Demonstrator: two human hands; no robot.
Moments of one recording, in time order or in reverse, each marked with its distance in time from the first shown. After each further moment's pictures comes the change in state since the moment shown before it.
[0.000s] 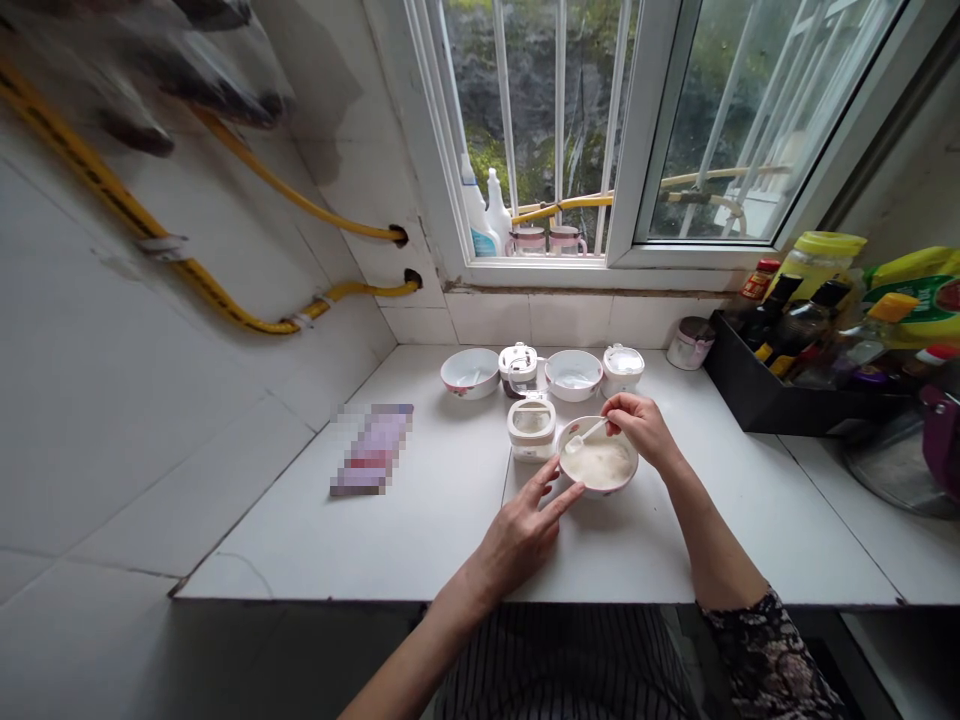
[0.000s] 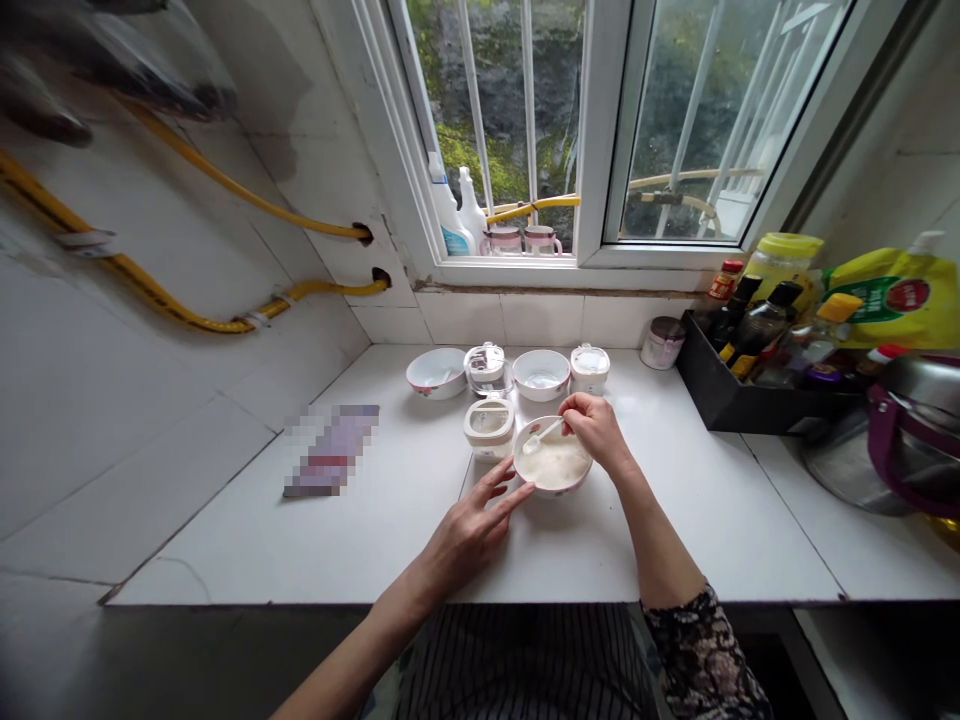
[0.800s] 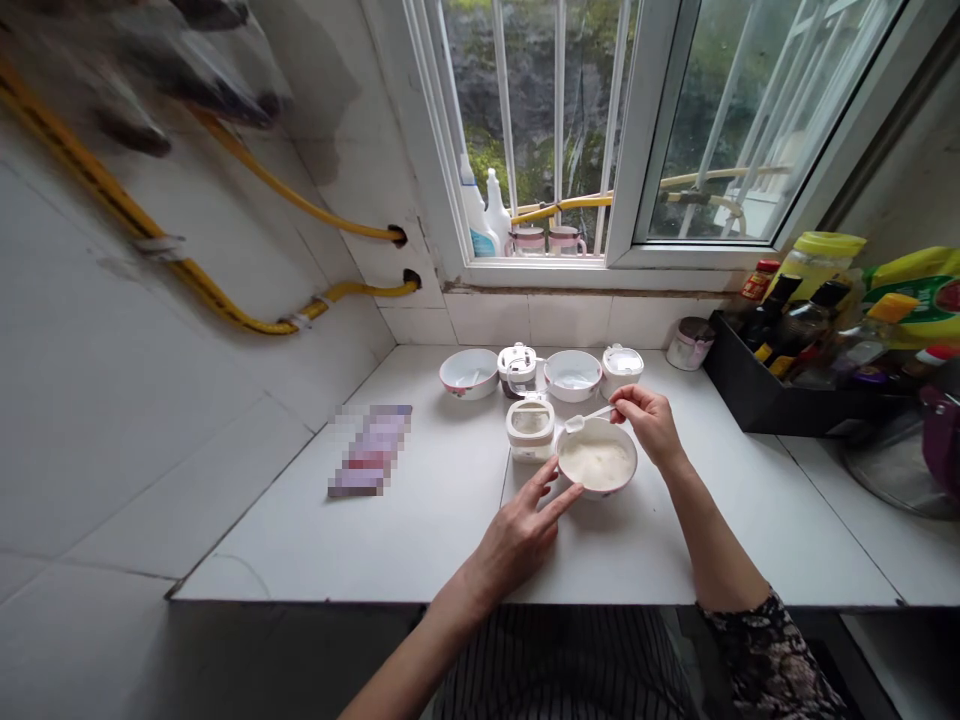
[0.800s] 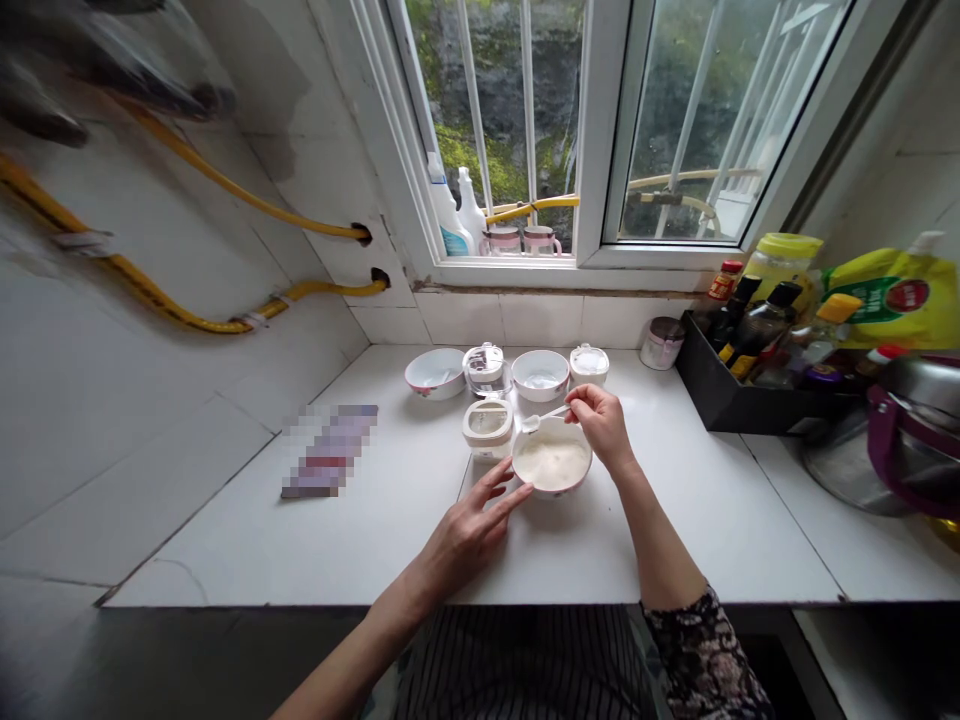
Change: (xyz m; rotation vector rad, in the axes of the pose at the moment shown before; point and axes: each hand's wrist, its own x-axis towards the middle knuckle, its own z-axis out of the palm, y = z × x) left_hand -0.001 0.000 0.000 0.001 -0.004 -0.003; right_hand -0.002 -0.004 -0.002 0.058 0.111 -0.084
